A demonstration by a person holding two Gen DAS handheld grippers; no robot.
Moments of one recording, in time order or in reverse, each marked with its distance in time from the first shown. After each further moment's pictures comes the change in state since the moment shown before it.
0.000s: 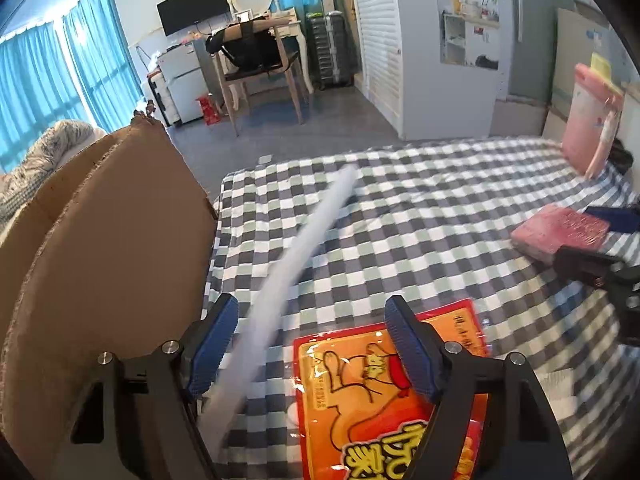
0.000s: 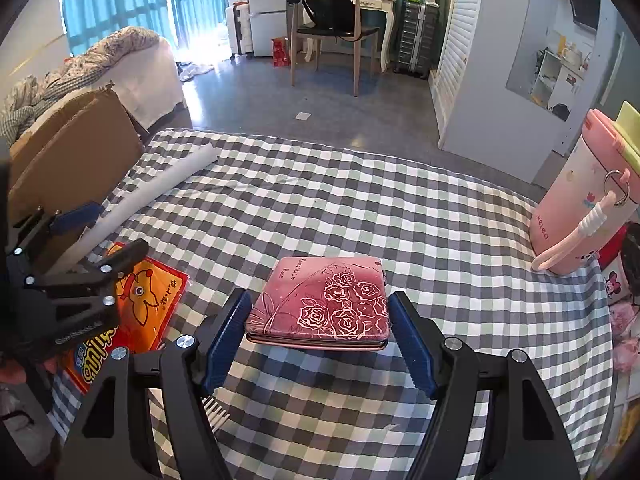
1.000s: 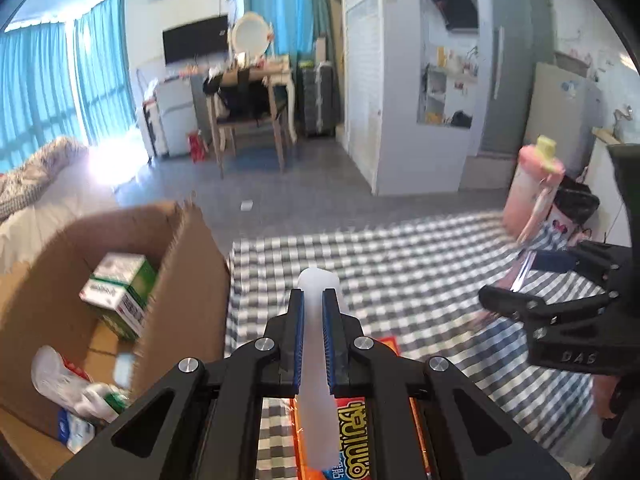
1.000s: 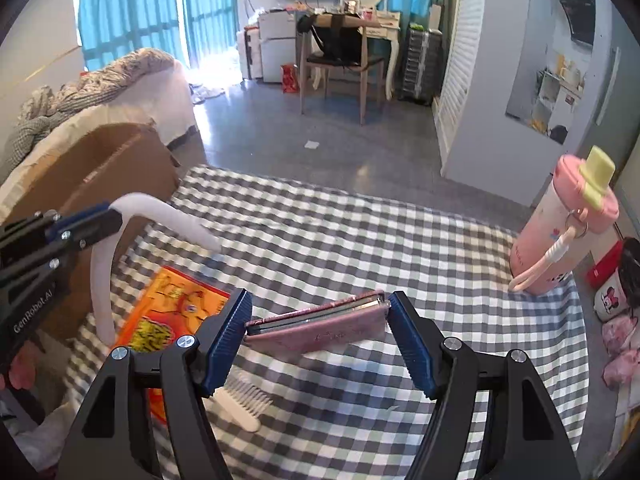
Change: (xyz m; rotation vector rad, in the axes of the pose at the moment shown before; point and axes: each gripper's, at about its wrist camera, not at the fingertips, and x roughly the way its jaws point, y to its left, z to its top) left arm -0.107 0.023 0.031 -0.074 -0.210 -0.136; right arm -0.060 0.016 0.008 -0.023 -0.112 0.024
